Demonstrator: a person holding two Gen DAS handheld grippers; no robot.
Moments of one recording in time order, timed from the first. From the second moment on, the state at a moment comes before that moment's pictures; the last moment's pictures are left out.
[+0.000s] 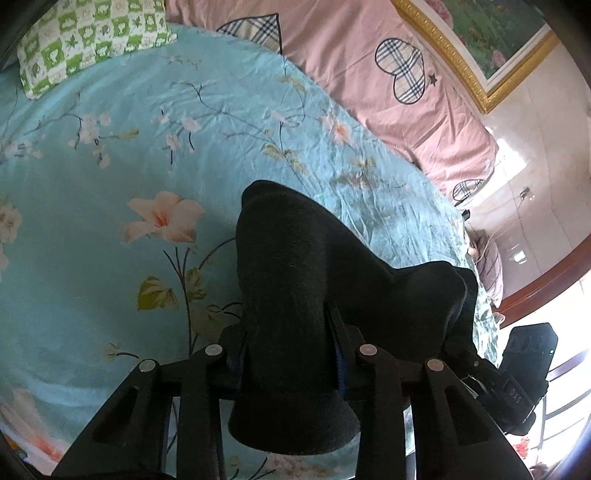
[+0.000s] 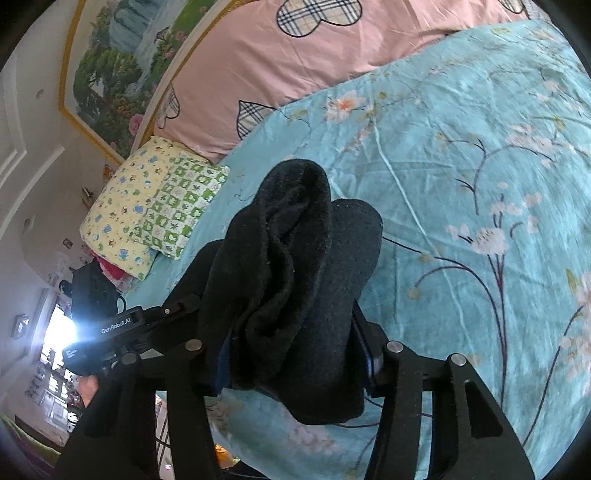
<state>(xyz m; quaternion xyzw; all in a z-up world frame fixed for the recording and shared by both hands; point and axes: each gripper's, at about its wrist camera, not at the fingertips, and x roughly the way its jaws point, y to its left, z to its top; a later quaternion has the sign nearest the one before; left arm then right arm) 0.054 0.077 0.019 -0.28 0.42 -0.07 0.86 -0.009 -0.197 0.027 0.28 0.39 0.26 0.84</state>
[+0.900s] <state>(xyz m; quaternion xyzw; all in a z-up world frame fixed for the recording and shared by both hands) 0.027 0.182 0.063 -0.29 0.34 0.04 0.89 0.073 -0.080 0.068 0.22 0.37 0.38 0.82</state>
